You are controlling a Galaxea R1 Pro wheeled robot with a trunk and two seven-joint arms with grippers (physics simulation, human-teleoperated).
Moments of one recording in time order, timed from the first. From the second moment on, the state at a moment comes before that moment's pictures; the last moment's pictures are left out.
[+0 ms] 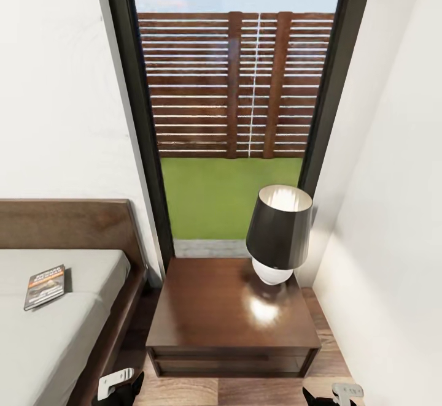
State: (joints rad) left arm -0.35 0.05 0.59 -0.24 -0.16 -0.35 -0.35; right arm -0.40 -0.16 -0.14 -0.05 -0.10 -0.41 0.40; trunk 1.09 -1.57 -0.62
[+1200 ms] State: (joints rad) left arm -0.35 0.05 0.59 -0.24 -0.16 -0.35 -0.35; right arm -0.40 -0.16 -0.14 -0.05 -0.10 -0.41 0.40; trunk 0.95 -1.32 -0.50
